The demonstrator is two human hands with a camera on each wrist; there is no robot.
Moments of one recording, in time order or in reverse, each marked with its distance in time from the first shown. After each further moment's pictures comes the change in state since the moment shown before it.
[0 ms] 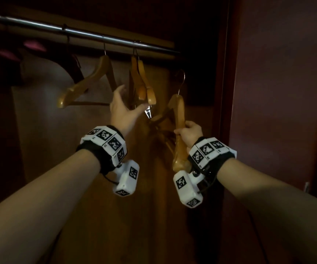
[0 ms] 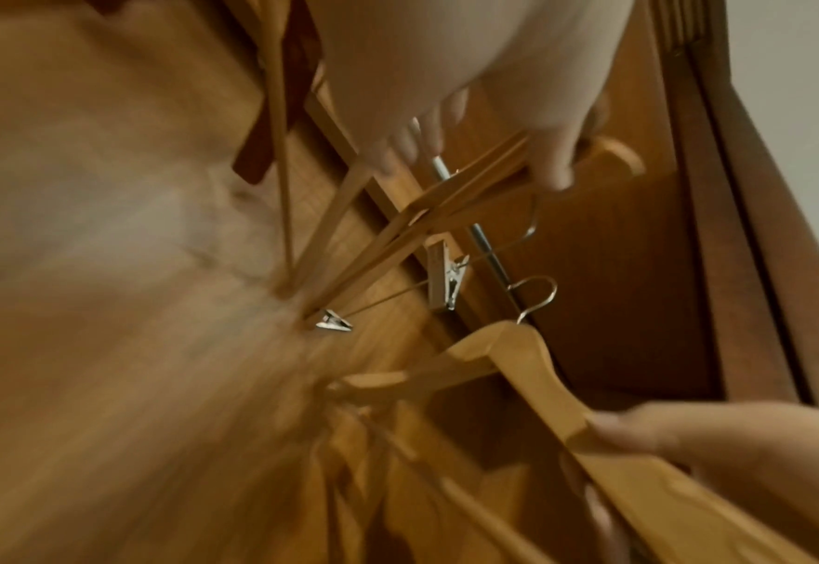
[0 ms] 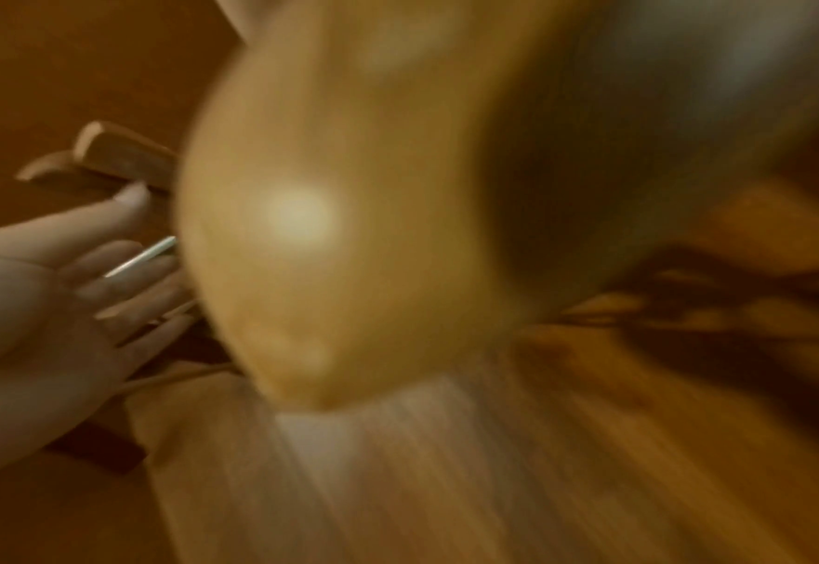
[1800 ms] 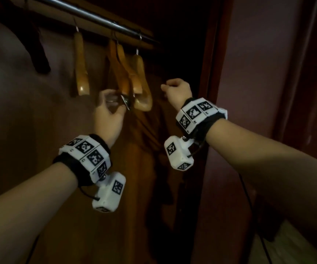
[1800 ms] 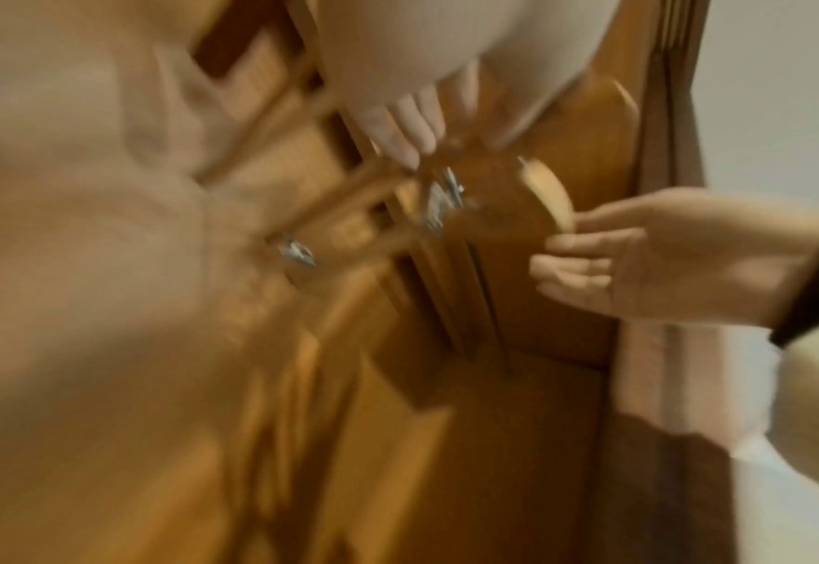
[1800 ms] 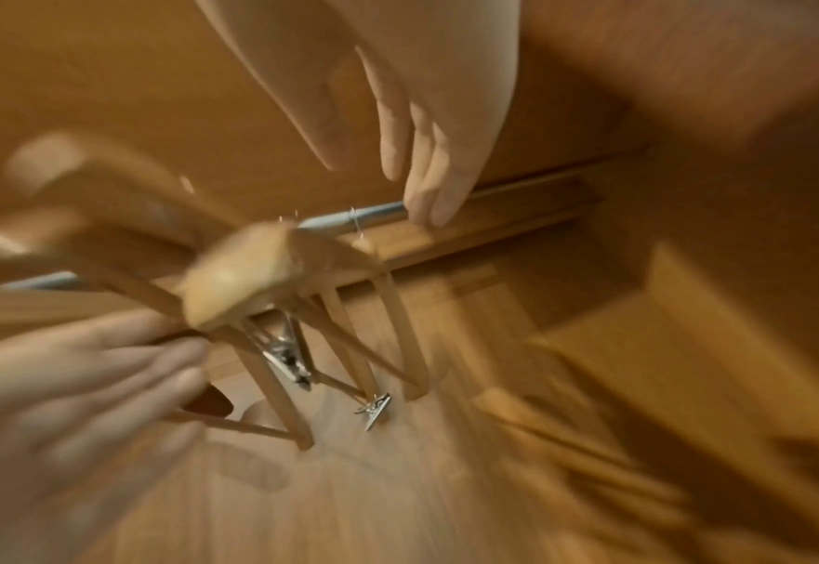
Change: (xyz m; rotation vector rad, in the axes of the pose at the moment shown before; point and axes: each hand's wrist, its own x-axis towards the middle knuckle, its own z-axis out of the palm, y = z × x) left_hand -0.024 -0.016 0.018 -0.292 0.023 0.019; right_hand 0.019 -0.072 -0.003 -0.182 0.208 -0.297
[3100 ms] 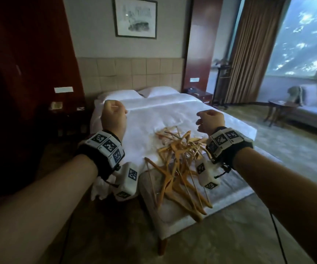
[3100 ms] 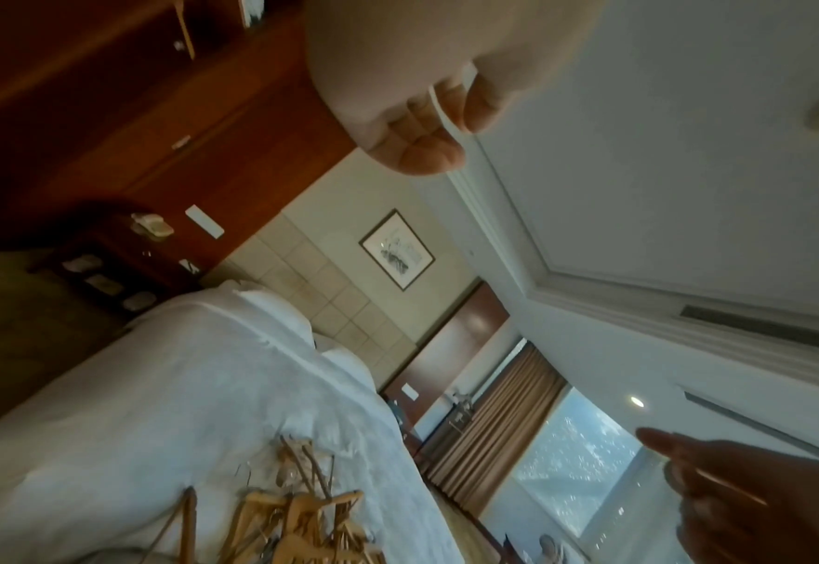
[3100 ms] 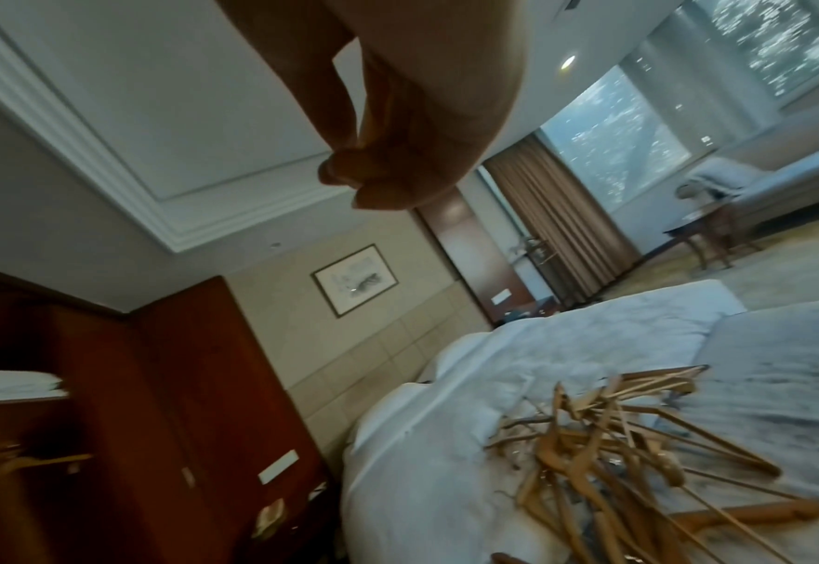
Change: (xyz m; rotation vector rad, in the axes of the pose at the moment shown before) left_hand -0.703 0.403 0.735 -0.638 -1.010 -0.537; right_hand -0.528 0.168 -1.002 -0.442 1.367 0.664
